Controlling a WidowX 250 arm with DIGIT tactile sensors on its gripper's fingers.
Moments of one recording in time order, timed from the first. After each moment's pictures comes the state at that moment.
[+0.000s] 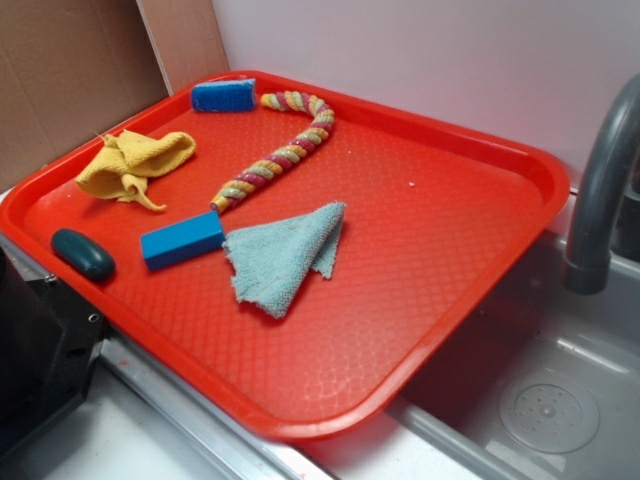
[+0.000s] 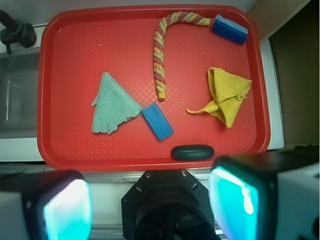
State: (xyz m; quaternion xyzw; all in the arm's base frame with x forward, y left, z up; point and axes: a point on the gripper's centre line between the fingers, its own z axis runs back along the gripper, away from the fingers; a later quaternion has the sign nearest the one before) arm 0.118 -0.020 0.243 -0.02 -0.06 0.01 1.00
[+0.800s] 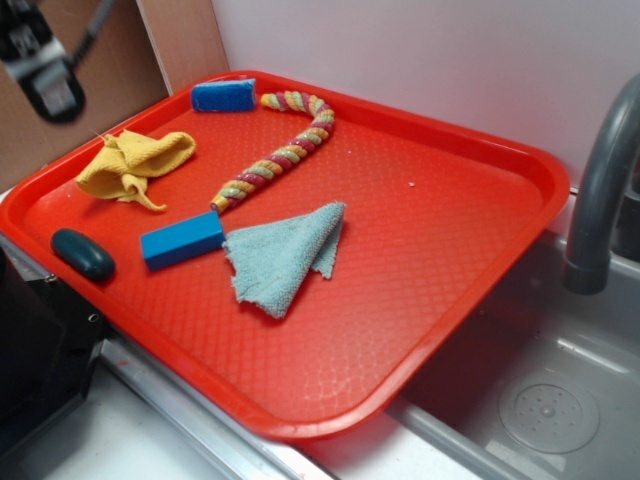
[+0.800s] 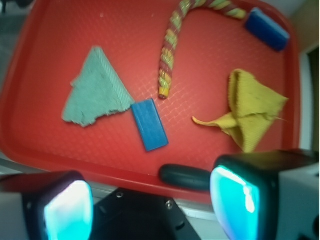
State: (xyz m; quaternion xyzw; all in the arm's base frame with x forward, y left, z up) arm 0.129 0.002 0.151 -0.02 -0.07 -0.12 0.99
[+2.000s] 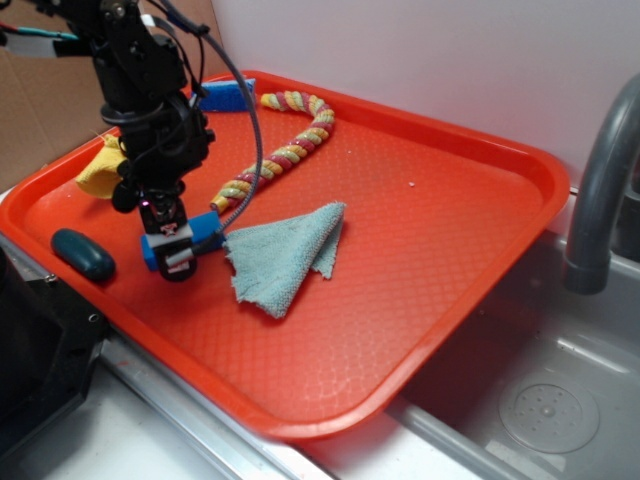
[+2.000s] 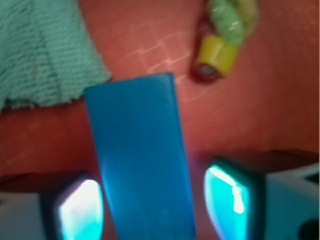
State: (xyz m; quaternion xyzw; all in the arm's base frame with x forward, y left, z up) arm 0.161 -0.001 0.026 0.00 0.03 -0.17 0.99
